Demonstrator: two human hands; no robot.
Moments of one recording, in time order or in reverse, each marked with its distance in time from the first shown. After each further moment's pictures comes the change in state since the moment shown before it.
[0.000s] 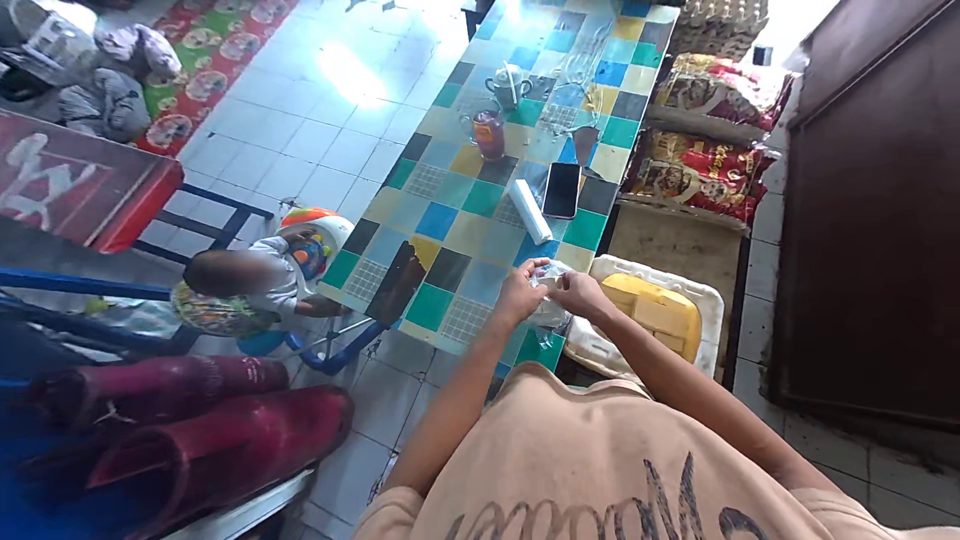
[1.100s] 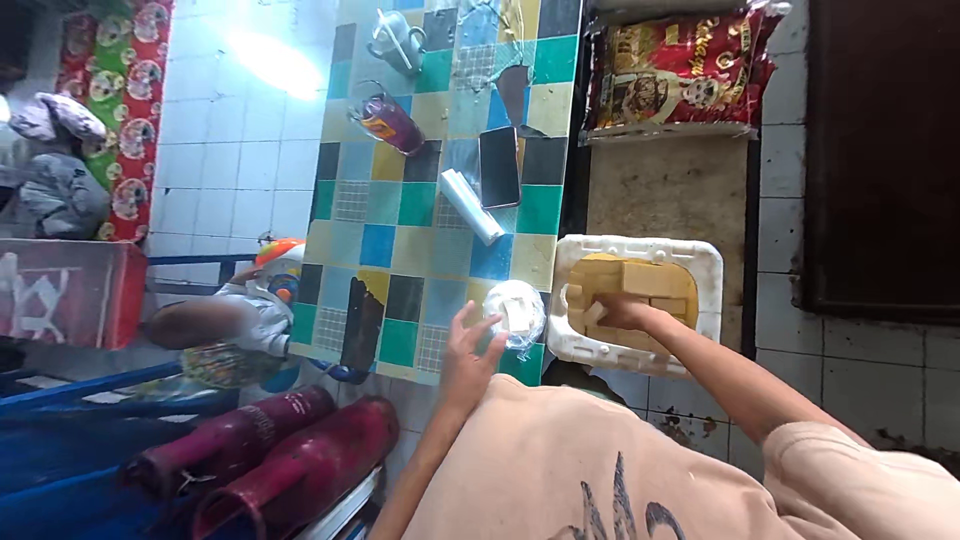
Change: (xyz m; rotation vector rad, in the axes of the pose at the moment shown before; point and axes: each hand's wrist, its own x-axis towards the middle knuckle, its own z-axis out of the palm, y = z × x) left_hand -0.009 -0.038 0.014 0.308 0.103 0.113; right_hand 0.072 0.240 -0.006 -0.153 -0.285 -0.090
